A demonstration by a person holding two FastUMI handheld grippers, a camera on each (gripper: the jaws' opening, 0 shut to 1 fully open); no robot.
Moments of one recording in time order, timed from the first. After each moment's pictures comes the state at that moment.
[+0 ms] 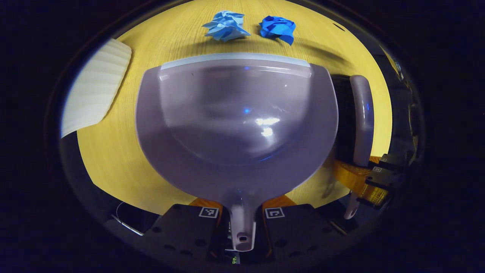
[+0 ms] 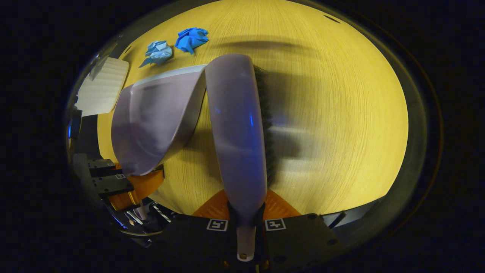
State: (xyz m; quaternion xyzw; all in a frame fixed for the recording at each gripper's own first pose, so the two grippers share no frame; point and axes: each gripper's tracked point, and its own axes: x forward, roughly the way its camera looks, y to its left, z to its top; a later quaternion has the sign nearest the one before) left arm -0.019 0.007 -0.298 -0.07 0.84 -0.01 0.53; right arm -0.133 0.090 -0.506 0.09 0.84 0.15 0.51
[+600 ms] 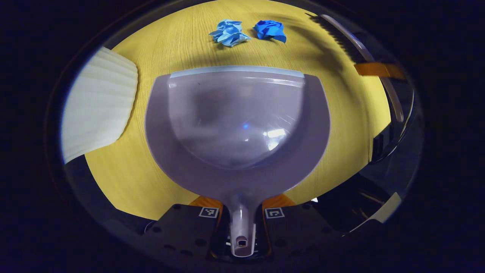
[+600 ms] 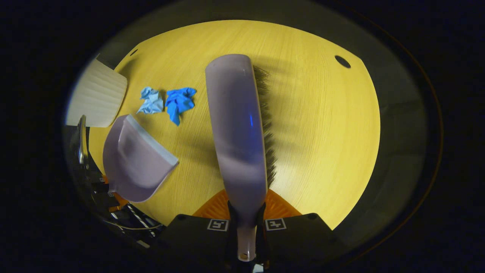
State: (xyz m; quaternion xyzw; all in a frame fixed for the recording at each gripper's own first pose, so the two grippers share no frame) left arm -0.037 0.073 -0.284 0.02 0.83 -0.08 0.55; right arm 0.039 0.050 -0.535 -0.03 0.78 0.20 0.60
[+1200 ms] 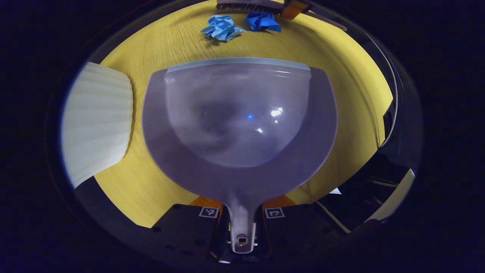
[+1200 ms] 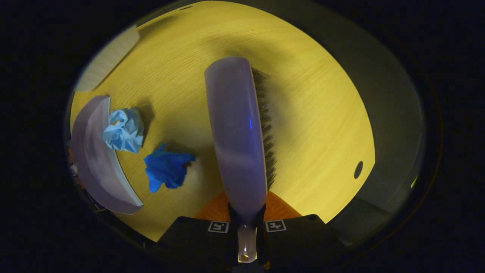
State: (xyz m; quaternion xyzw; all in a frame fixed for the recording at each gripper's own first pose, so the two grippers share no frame) left arm -0.036 0.102 -0.298 0.09 0.82 -0.12 0.55; right arm 0.129 0.119 -0.595 -0.30 0.70 0.37 0.53
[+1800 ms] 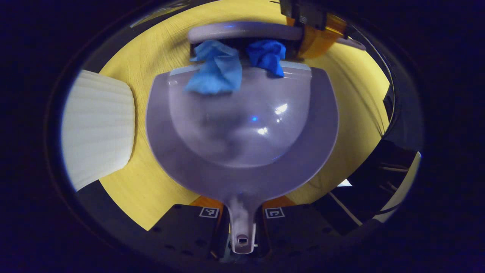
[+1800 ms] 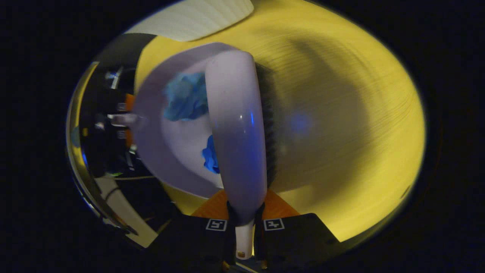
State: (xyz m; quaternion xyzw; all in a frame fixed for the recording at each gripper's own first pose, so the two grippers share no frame) left arm -0.041 0.109 -0.301 0.13 0.81 -0.13 0.56; right arm 0.014 0.170 -0.523 -0.12 0.74 0.56 0.36
